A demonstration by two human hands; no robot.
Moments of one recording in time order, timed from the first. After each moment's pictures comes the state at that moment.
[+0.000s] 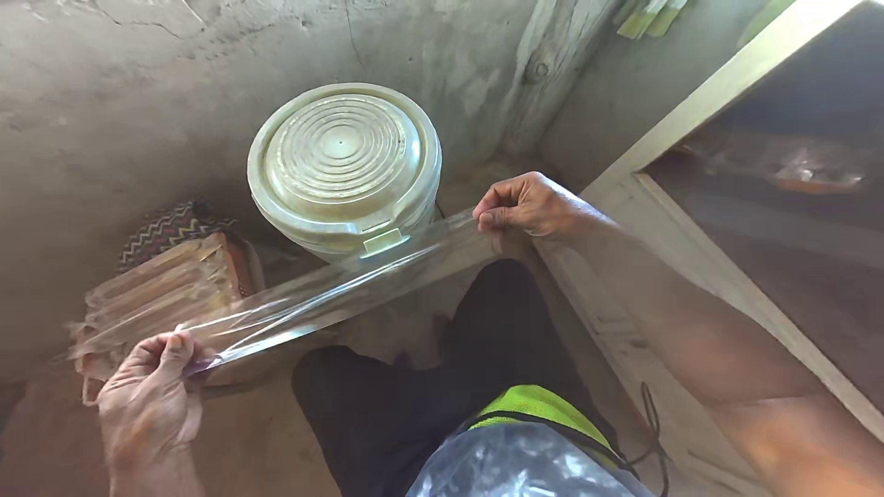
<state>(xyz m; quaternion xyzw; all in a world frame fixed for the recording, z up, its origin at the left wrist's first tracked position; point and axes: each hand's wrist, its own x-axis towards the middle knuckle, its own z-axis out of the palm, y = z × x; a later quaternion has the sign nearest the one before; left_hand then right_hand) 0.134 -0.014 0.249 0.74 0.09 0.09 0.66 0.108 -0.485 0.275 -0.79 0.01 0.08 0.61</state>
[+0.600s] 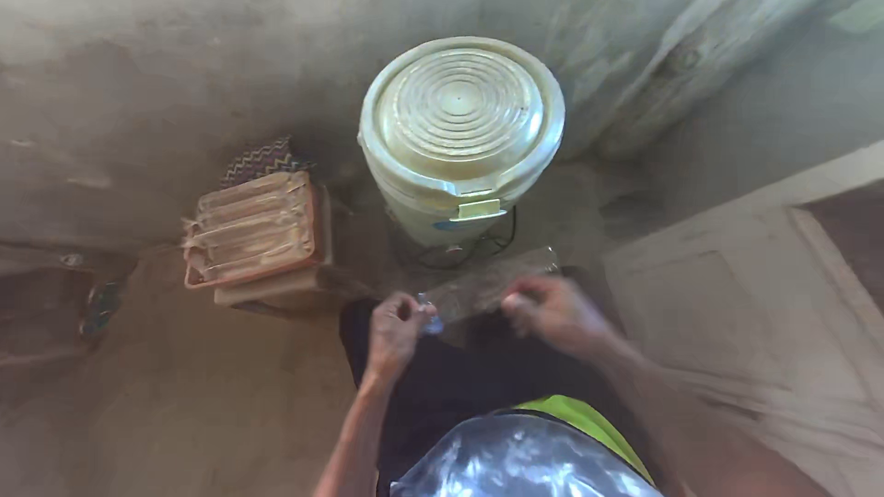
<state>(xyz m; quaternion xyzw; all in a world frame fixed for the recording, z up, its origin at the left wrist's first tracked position) 0.060 -0.122 0.170 0.76 0.04 -0.14 0.63 0.035 -0.379 0.215 -0.79 0.04 0.17 0.58</state>
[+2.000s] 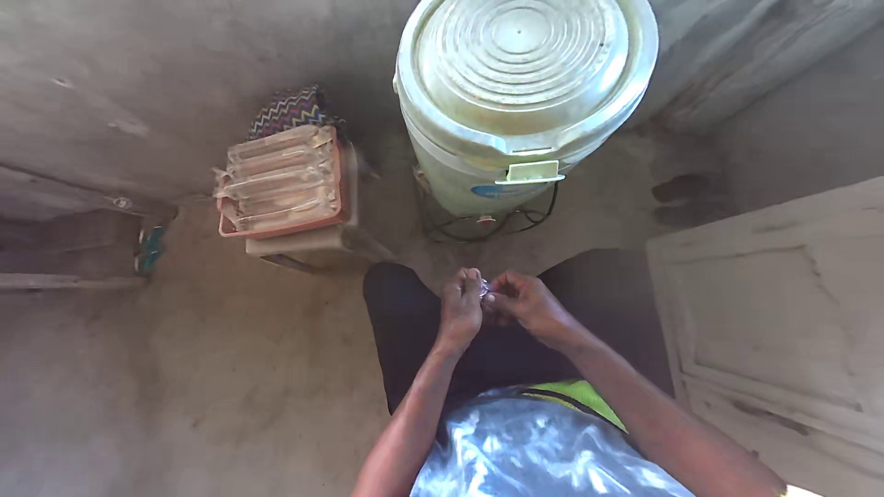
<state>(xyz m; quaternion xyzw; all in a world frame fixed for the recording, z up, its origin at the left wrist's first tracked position) 0.040 -0.182 0.114 0.67 0.10 -0.12 0.73 0.038 -0.329 0.122 -0.70 0.09 0.27 0.65</state>
